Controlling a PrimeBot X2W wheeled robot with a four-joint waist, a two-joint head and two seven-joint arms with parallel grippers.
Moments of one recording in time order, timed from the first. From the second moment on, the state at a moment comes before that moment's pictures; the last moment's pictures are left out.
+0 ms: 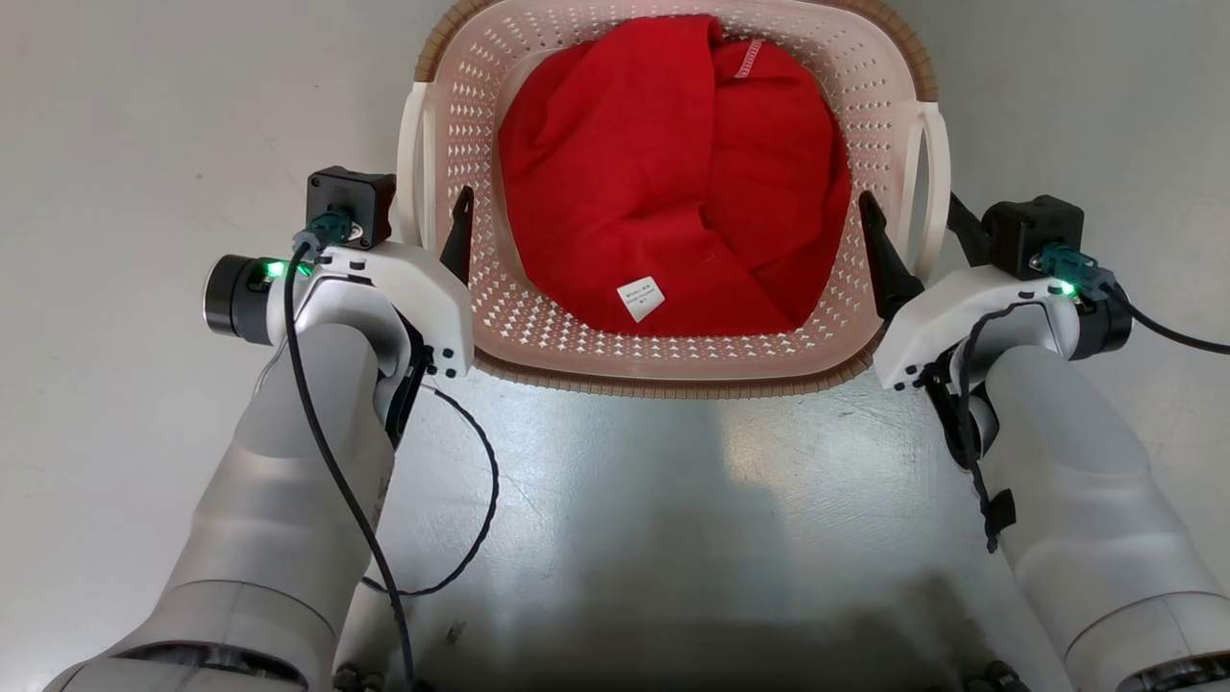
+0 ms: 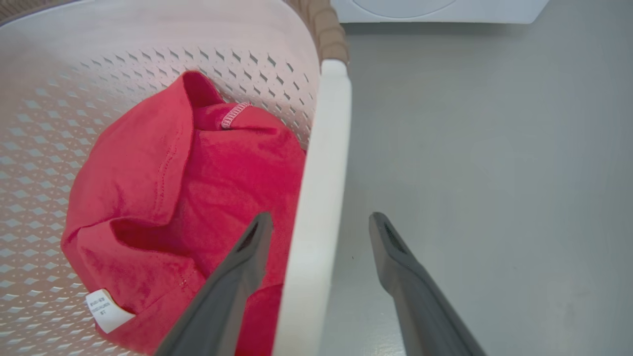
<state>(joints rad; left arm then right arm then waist) -0.96 0.02 -0.16 1.16 -0.10 -0.08 -0.26 -0.85 -0.07 0.09 1.03 0.14 0.12 -0.25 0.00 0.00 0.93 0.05</state>
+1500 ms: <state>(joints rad) -0.86 0.01 -0.29 1.29 -0.20 -0.08 -0.17 -0.81 -0.06 0.42 1.25 0.51 0.12 -0.22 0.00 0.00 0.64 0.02</state>
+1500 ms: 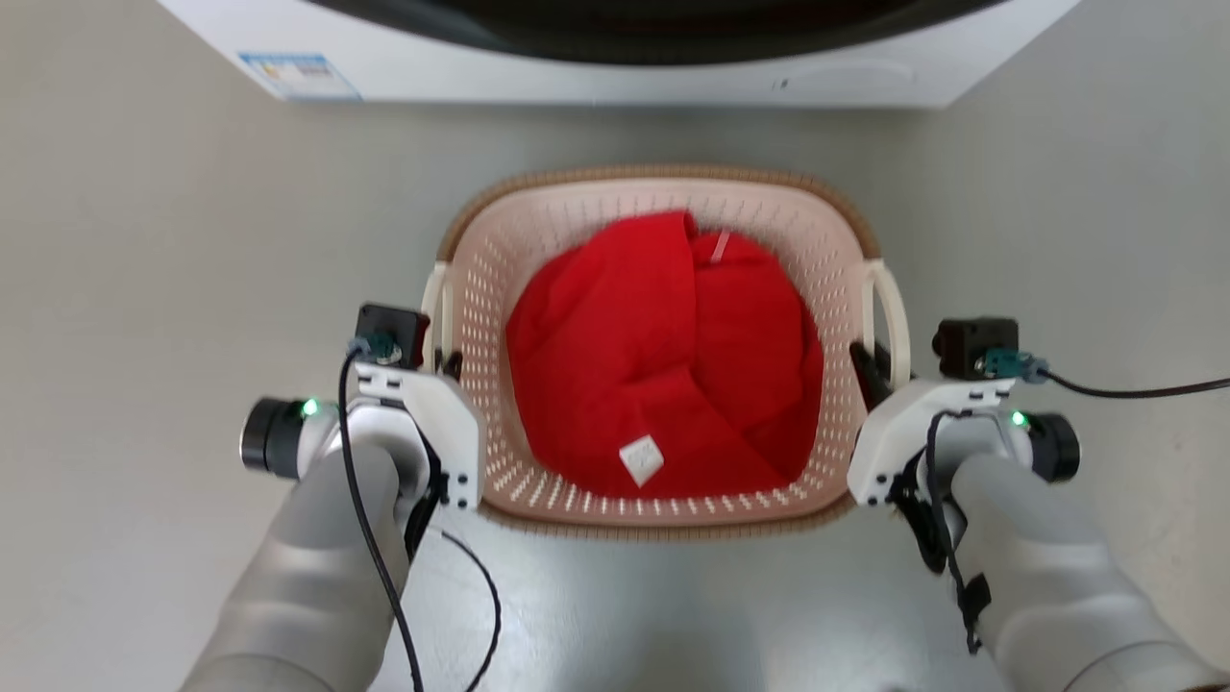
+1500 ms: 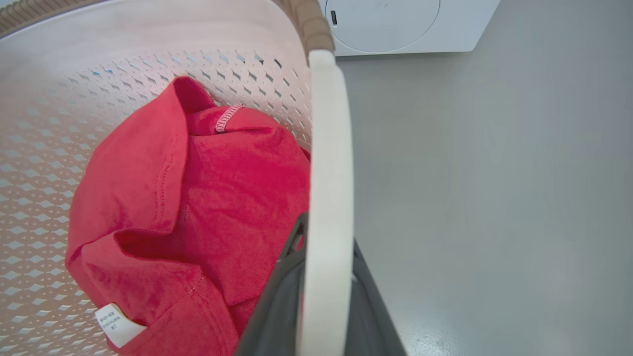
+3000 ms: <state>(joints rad) -0.50 0.03 -0.36 1.29 -0.30 -0.10 0.13 -0.51 -0.04 0.76 1.28 0.87 0.12 0.00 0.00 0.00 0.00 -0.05</state>
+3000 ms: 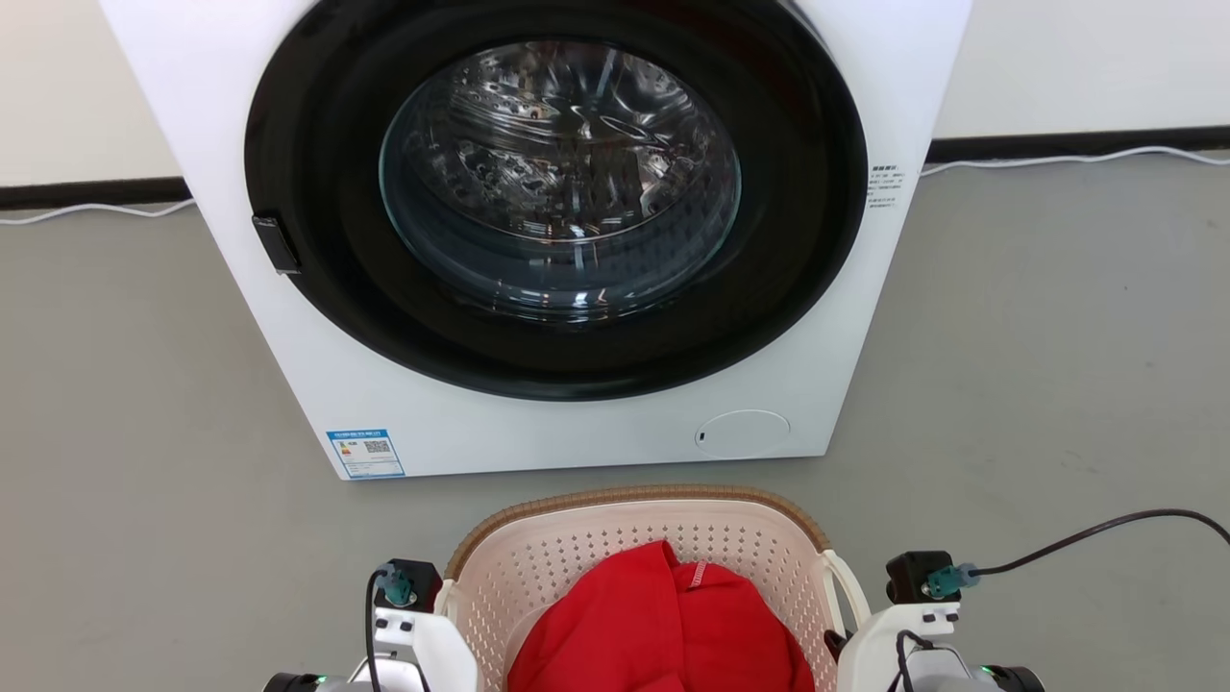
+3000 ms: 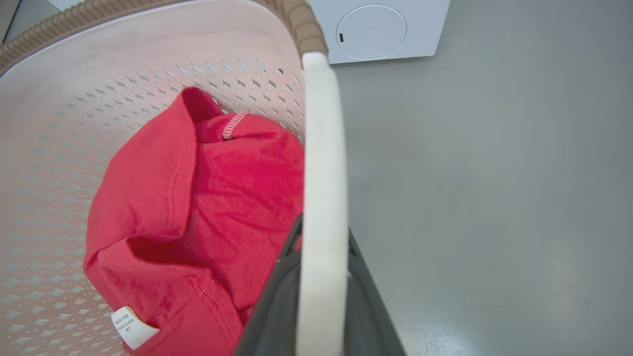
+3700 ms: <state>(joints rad) -0.48 0.02 -0.39 1.29 -0.32 -0.10 0.14 -0.51 -0.04 0.83 1.30 0.95 0.12 0.00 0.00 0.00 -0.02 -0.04</state>
